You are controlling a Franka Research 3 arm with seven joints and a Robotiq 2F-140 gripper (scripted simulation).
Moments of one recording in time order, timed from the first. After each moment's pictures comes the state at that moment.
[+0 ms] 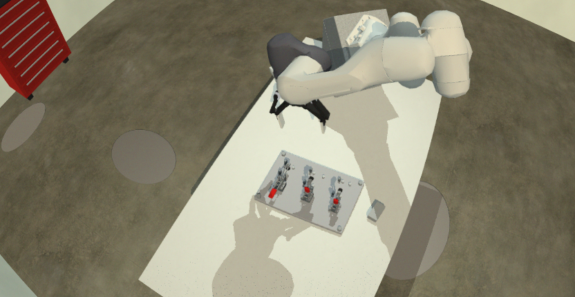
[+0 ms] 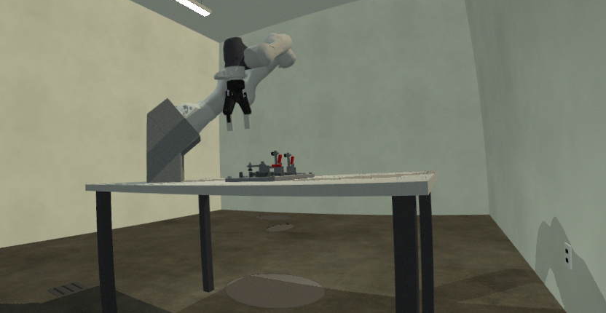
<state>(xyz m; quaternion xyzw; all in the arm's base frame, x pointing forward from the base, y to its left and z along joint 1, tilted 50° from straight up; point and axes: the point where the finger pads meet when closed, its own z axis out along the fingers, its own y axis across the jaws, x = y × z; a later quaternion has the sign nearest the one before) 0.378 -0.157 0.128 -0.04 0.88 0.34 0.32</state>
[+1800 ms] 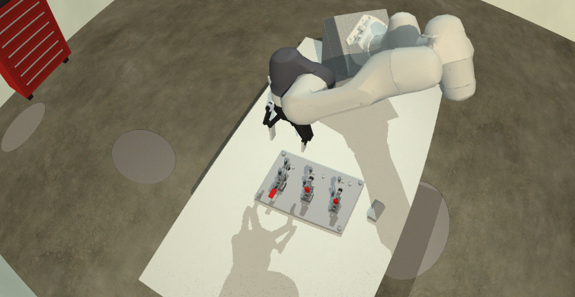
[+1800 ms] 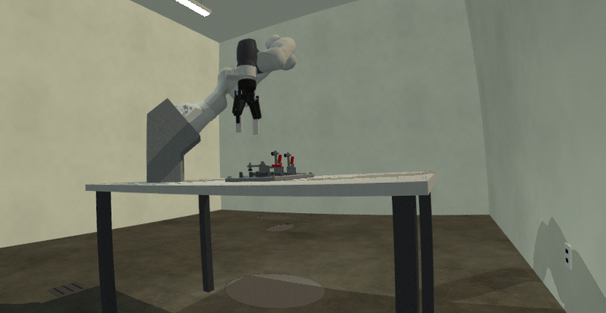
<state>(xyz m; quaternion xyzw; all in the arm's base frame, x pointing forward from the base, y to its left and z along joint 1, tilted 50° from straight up) 0.437 -0.189 0.141 0.05 0.90 0.28 0.31</state>
